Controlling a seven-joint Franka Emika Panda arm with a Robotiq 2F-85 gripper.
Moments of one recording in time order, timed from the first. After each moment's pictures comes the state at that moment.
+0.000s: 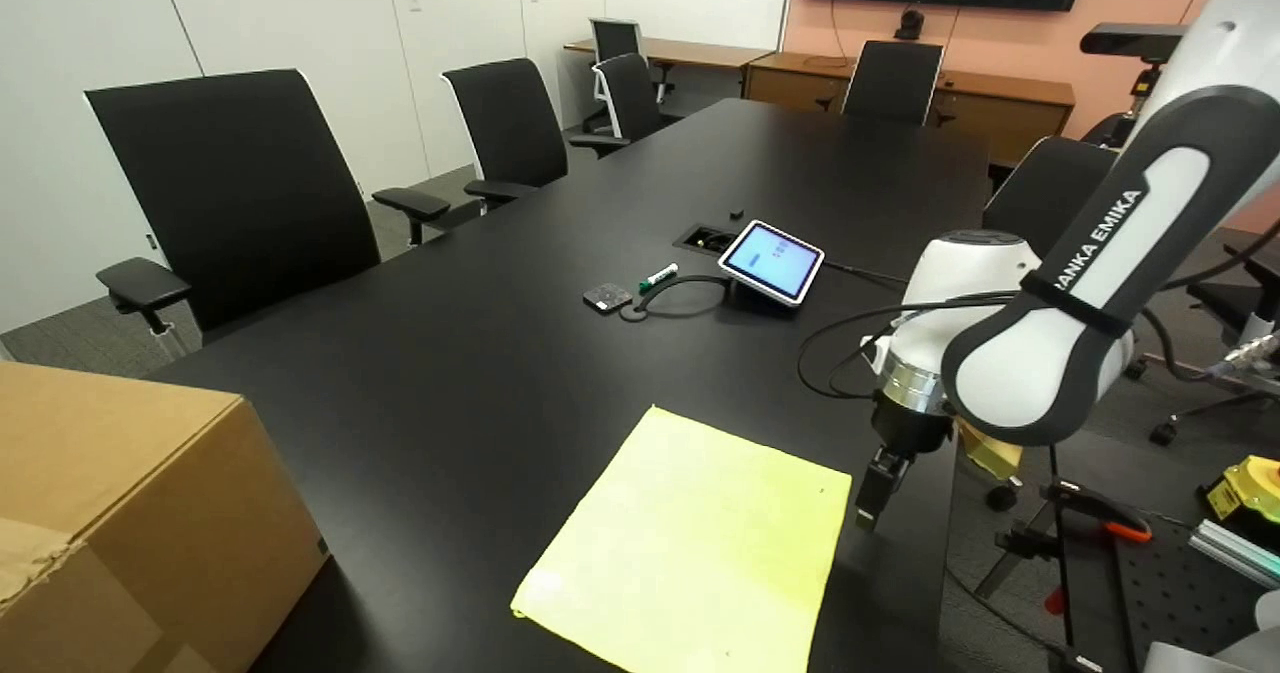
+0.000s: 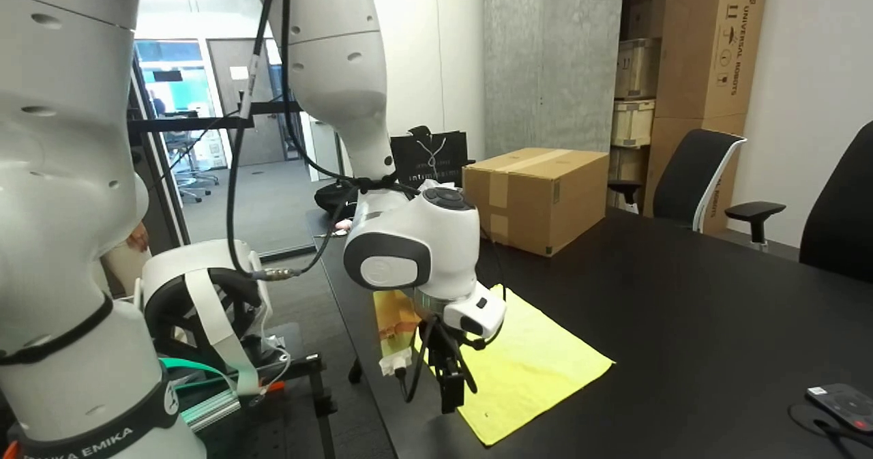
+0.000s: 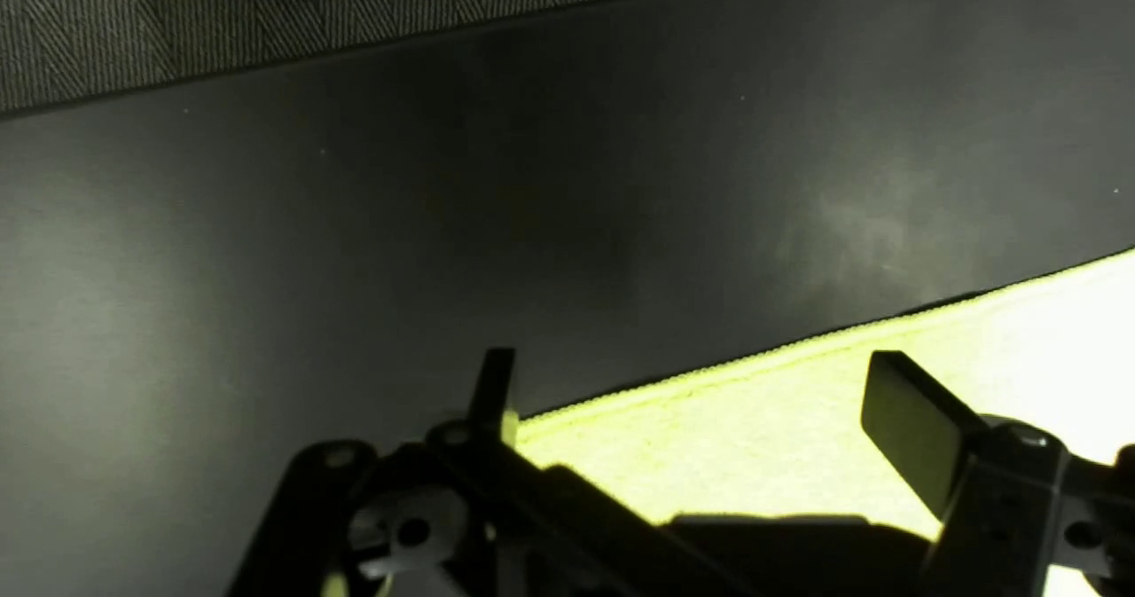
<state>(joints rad) -0.17 0.37 0.21 -2.63 0.35 2.97 -0.19</state>
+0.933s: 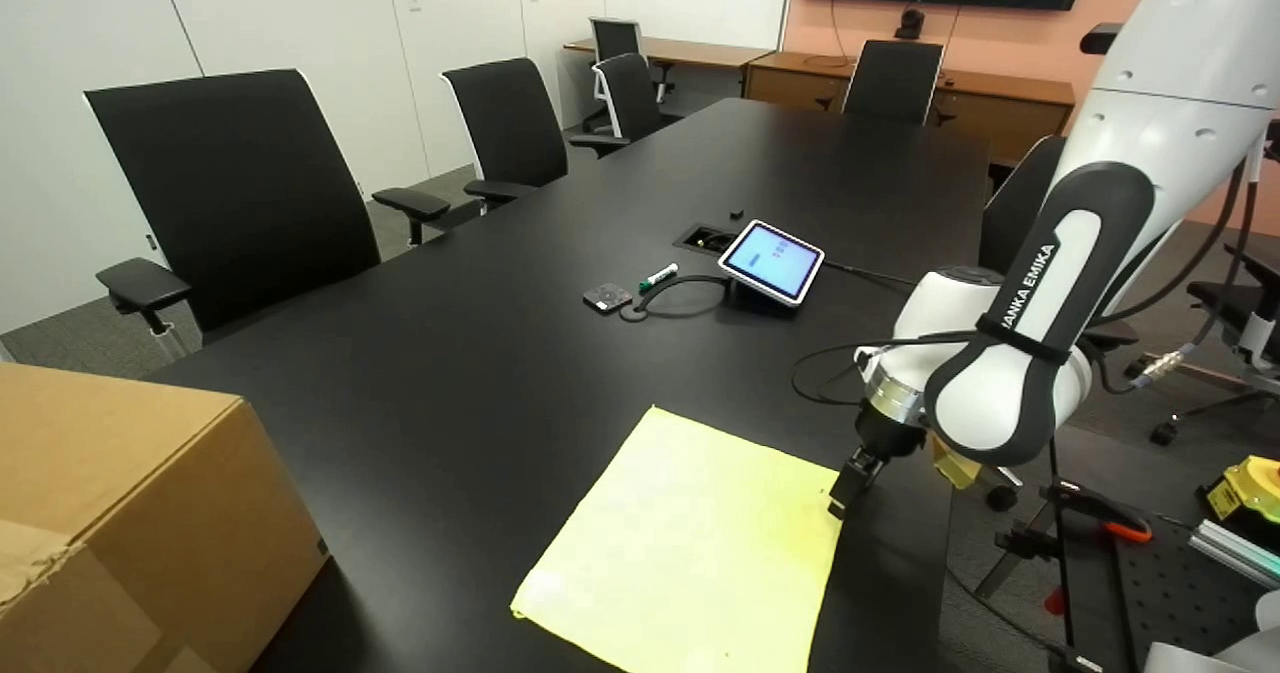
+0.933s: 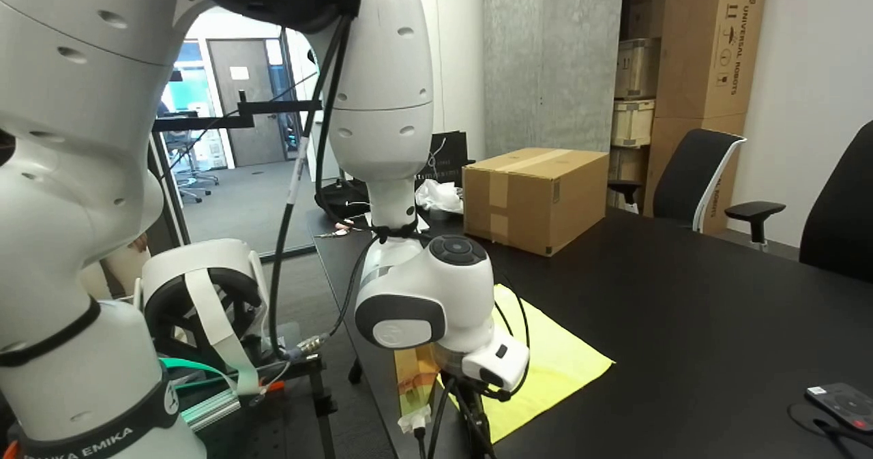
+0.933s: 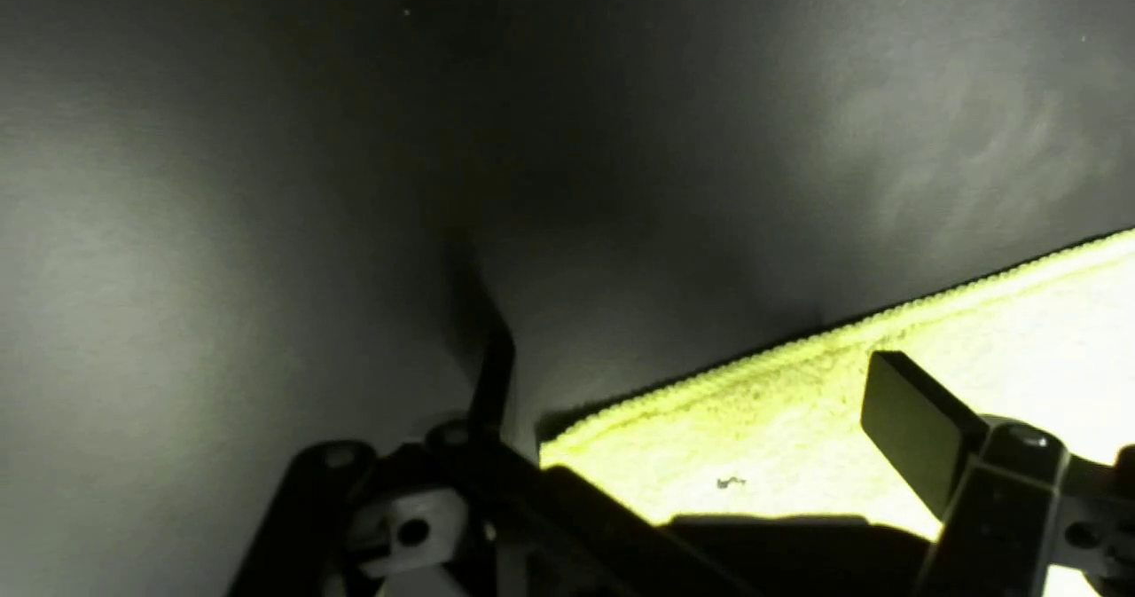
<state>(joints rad) -0.37 0.60 0.27 -2.56 0.18 3.22 -0.14</state>
